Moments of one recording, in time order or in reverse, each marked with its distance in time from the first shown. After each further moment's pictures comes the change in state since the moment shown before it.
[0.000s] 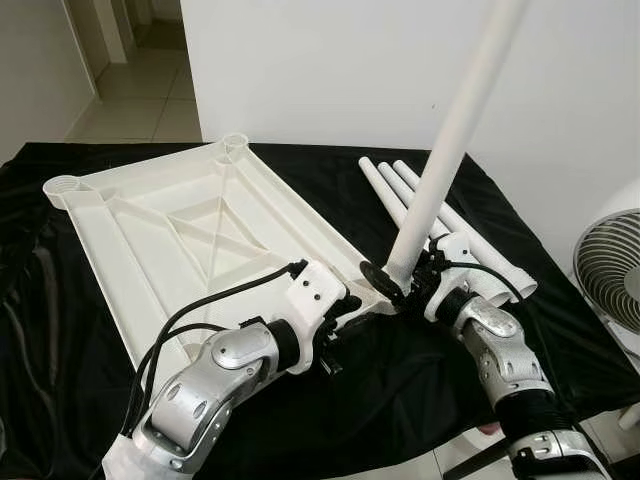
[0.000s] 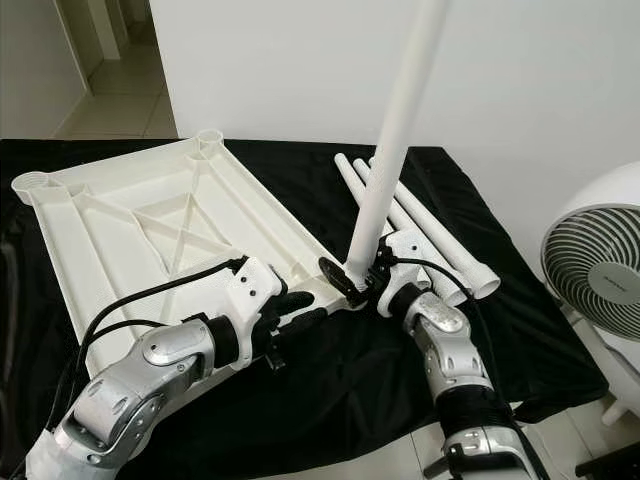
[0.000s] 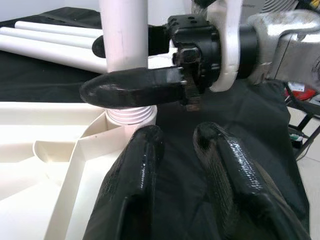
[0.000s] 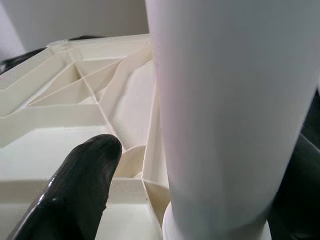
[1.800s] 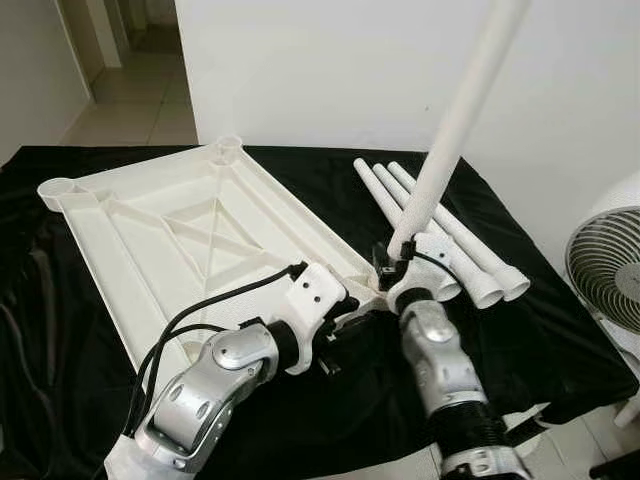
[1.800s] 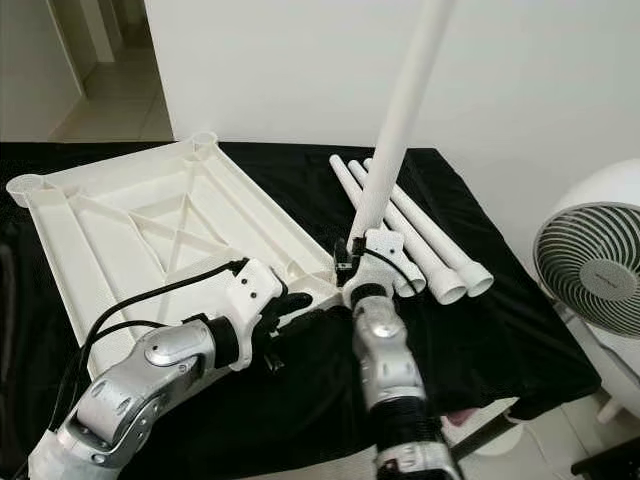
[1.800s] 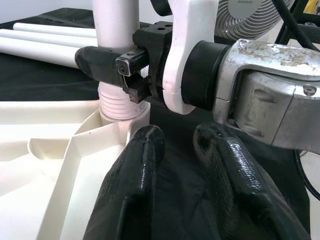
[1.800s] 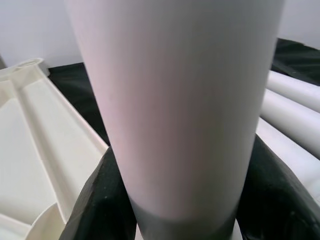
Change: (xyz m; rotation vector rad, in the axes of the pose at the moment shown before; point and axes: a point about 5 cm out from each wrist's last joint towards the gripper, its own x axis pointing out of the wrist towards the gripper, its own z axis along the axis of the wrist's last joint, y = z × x) left arm 0.000 0.002 -0.002 0.015 0.009 0.015; right arm 0.028 0.033 -0.004 0.124 -0.004 -0.800
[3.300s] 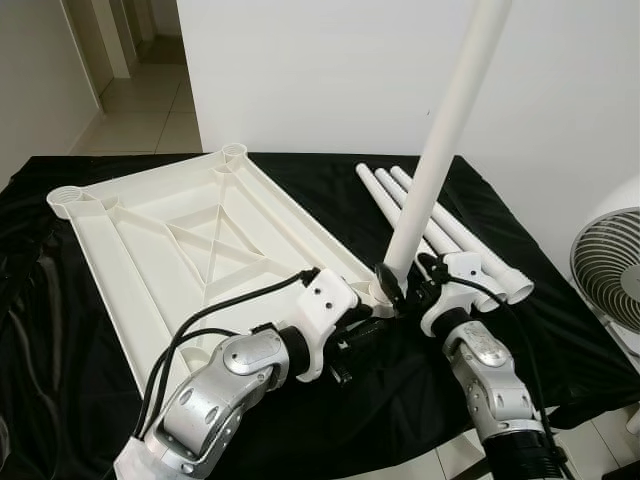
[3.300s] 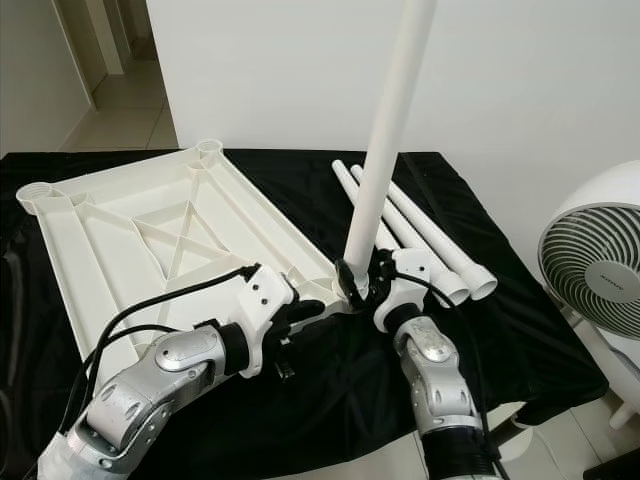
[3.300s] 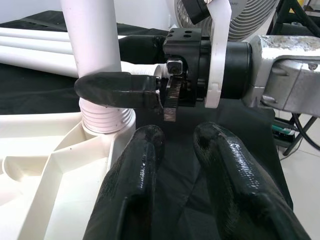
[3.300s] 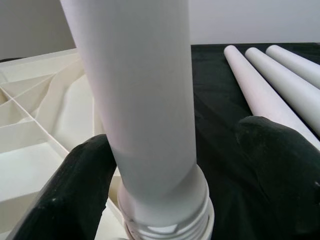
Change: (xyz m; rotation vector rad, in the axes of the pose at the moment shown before) left arm 0.006 -0.010 0.000 -0.018 -0.013 -0.047; right arm -0.017 -0.045 -0.002 -0.065 0.003 0.448
